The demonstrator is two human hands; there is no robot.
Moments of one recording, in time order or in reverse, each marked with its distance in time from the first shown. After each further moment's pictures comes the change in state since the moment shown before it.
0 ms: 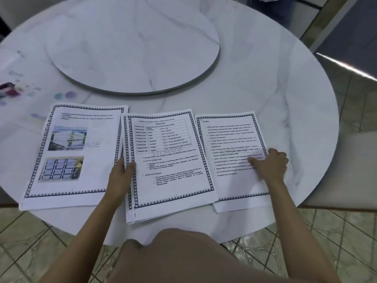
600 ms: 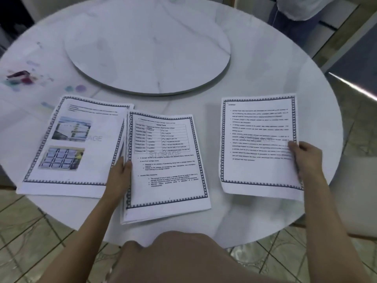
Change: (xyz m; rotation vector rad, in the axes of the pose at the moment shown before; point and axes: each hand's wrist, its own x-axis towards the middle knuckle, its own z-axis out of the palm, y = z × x) left_hand -0.003 -0.011 0.008 0.056 0.066 0.006; right_hand 0.059 0.007 -0.079 0.639 0.017 -0.029
